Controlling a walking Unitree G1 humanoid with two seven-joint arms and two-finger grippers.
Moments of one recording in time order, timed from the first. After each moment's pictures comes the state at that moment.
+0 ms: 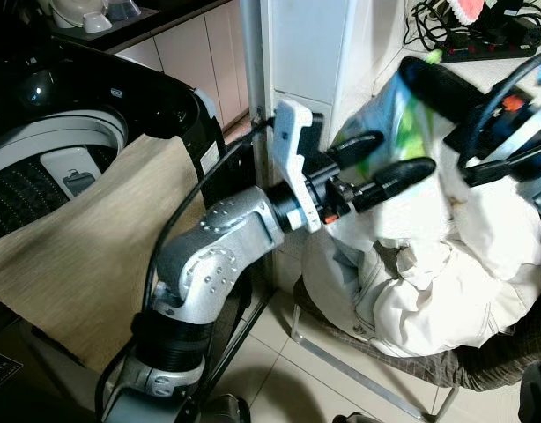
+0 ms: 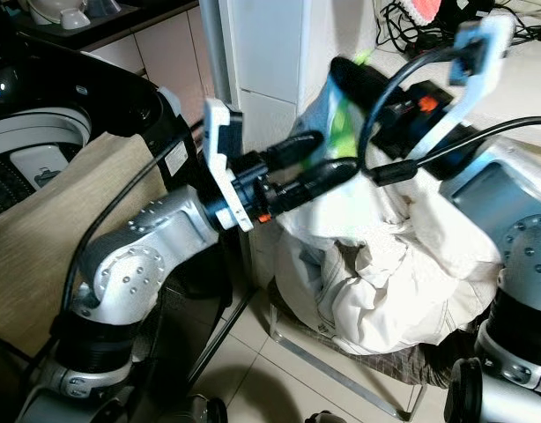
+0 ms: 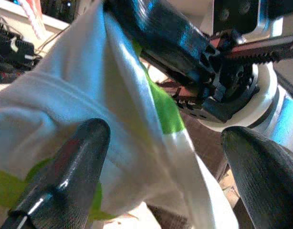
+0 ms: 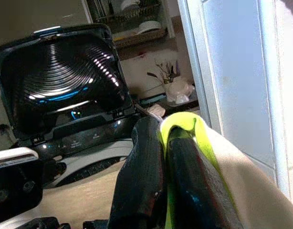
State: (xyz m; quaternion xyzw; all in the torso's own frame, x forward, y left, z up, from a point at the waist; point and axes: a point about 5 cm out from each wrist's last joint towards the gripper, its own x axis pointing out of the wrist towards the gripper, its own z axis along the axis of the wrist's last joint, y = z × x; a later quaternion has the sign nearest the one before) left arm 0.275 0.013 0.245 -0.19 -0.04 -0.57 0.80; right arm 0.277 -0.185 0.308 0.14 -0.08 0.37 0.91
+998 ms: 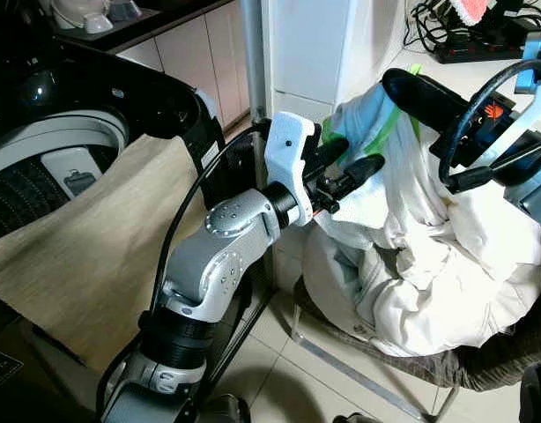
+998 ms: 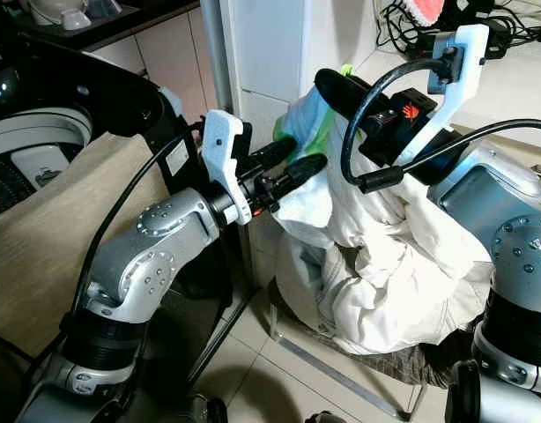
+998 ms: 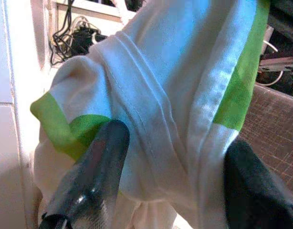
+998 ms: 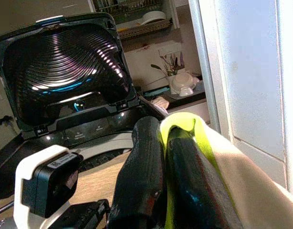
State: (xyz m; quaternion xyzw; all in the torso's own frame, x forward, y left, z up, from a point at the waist) left arm 0.298 0.020 0.227 -0.12 -0.03 -0.44 0.89; right arm 0.278 -0.179 0.304 0.13 -0.06 0.39 0.91
